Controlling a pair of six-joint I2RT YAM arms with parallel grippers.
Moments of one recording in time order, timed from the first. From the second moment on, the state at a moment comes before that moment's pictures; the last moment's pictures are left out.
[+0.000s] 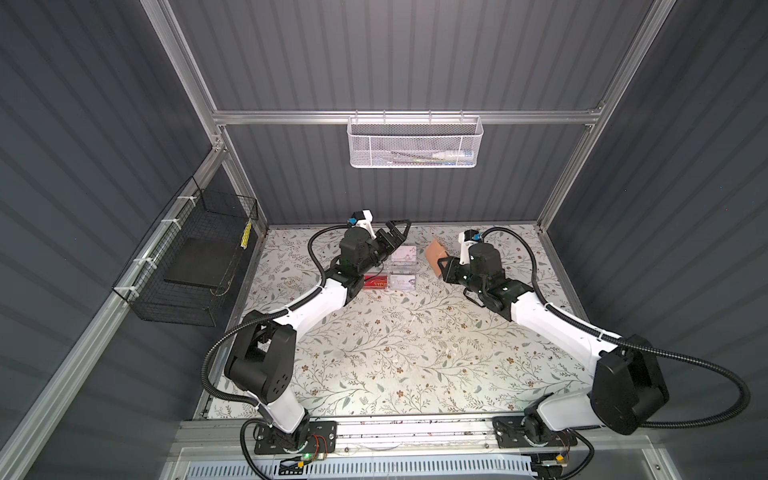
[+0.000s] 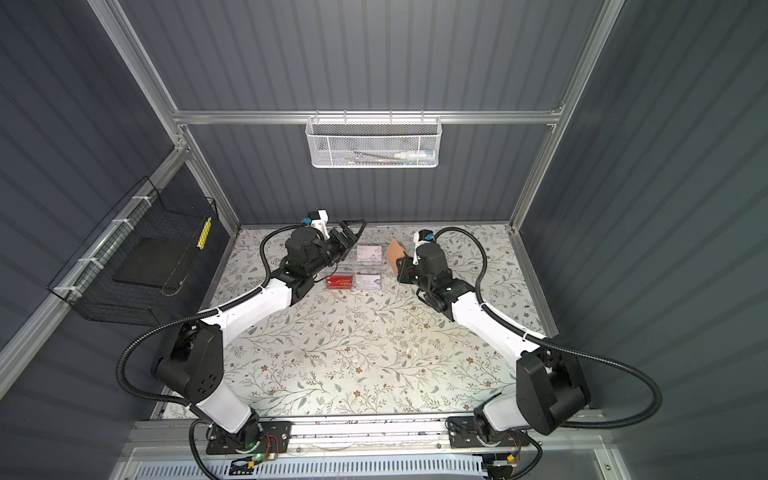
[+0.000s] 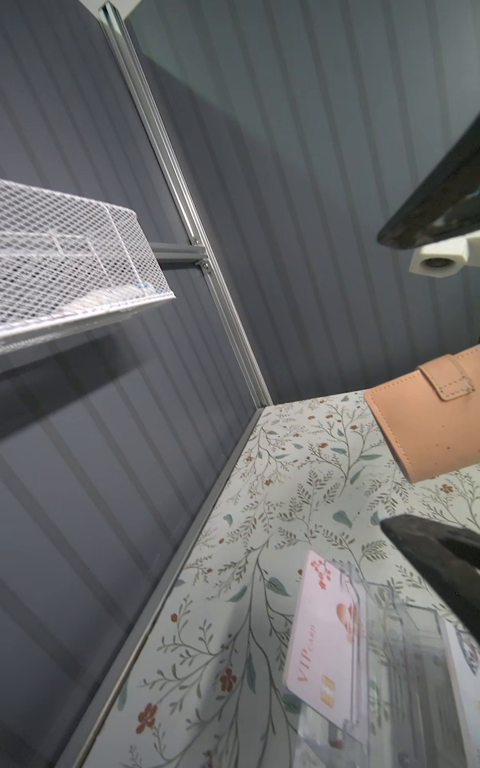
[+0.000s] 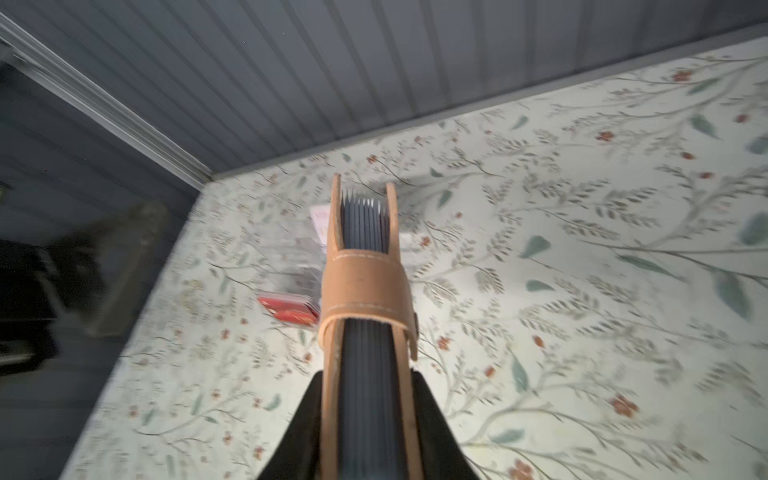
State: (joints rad) left arm -0.52 1.66 1.19 0.38 0.22 -1.07; right arm 0.53 1.44 1.03 -0.12 0.10 0.48
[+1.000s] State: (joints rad) left arm -0.46 1.56 1.13 0.23 0.27 -0.94; right arm 0.85 1.87 1.20 -0.74 0.81 0.44
